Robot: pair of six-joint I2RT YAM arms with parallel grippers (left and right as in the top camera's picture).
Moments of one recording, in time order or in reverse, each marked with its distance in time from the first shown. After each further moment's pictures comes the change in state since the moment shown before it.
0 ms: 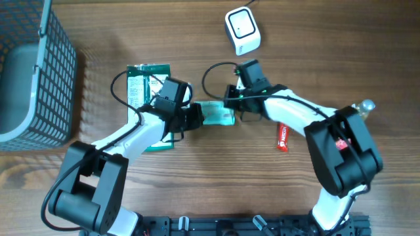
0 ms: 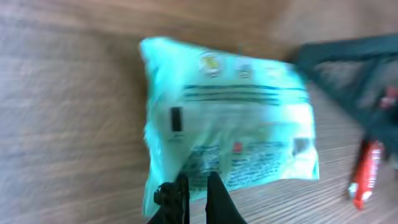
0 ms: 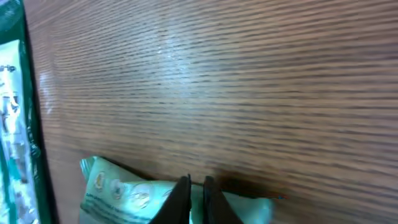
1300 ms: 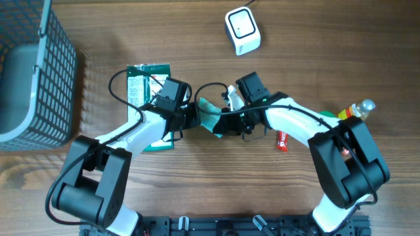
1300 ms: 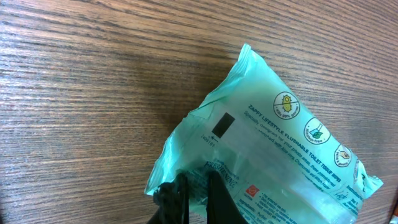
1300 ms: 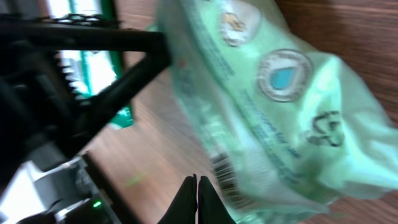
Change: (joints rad) left arm 0.003 0.039 0.003 0.019 -0.098 -0.001; right arm 0.053 -0.072 -0.092 -0.183 -0.386 -0.123
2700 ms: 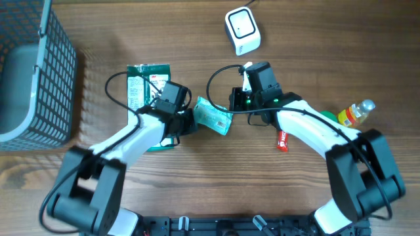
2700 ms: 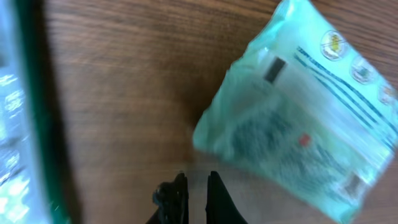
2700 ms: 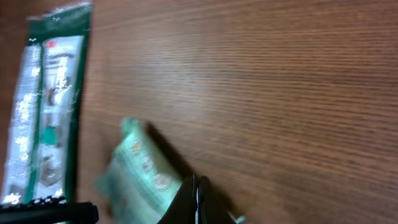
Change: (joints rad) left arm -0.014 -0.059 -0.009 -0.137 -0.080 0.000; right arm -0.046 -0.104 -0.028 0.236 0.439 -0.005
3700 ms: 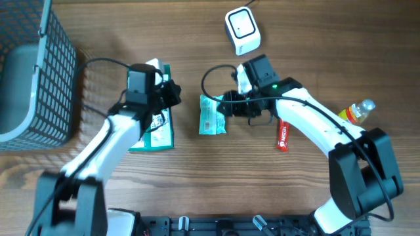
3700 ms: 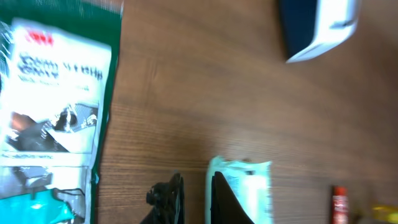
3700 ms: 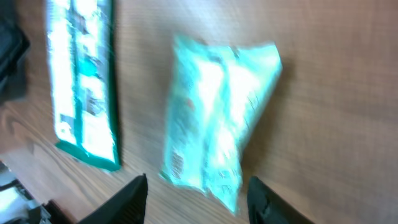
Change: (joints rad) left arm 0.196 -0.152 0.002 0.255 0.099 0.012; right arm 0.000 0.010 0.179 -0.363 -0.225 -0.064
